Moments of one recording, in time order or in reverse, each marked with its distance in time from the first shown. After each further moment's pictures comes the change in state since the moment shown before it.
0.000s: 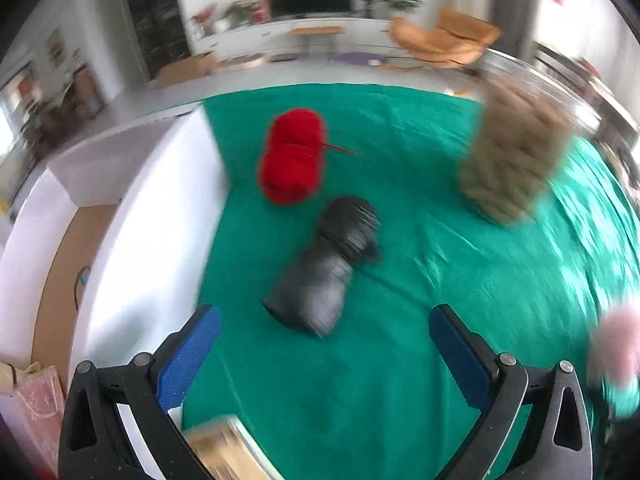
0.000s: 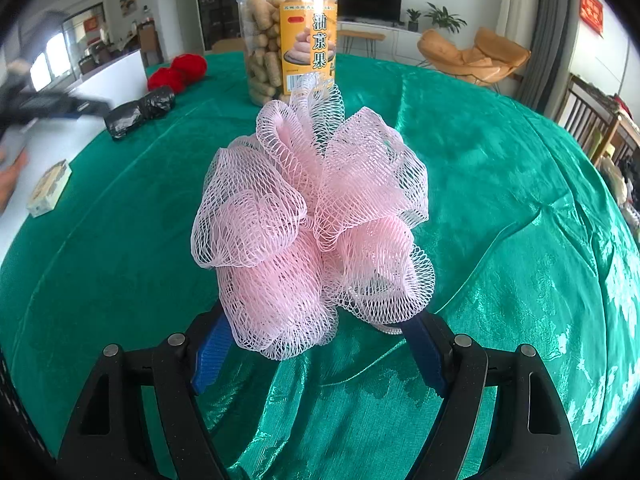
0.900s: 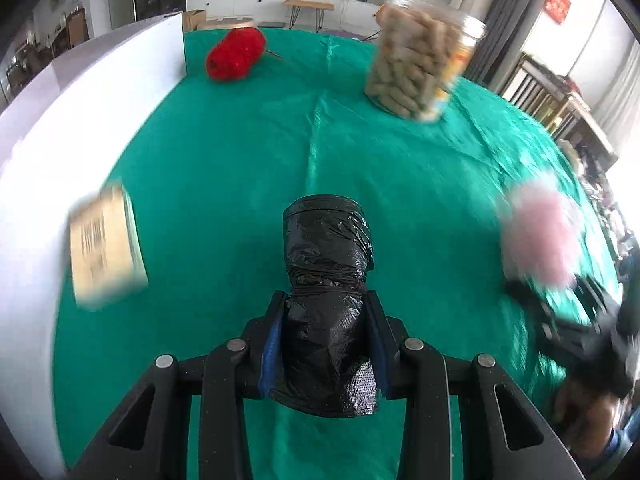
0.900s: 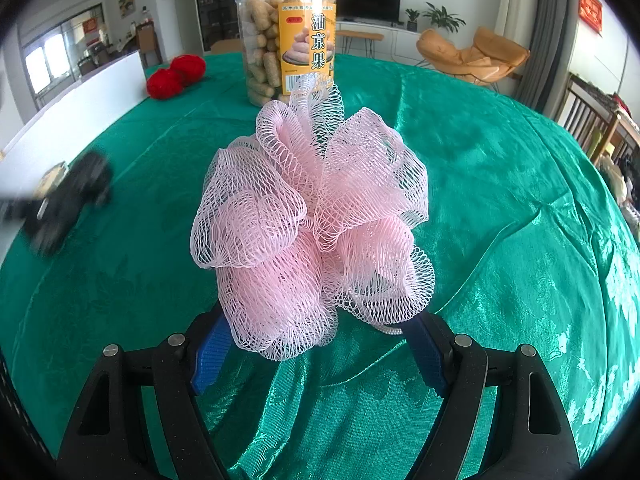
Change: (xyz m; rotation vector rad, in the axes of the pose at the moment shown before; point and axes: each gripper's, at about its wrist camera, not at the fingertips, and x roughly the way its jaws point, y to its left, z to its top) left arm -0.058 -0.075 -0.147 -0.091 0.058 -0.175; right arm -0.001 0.000 -0.001 0.002 0.000 -0.002
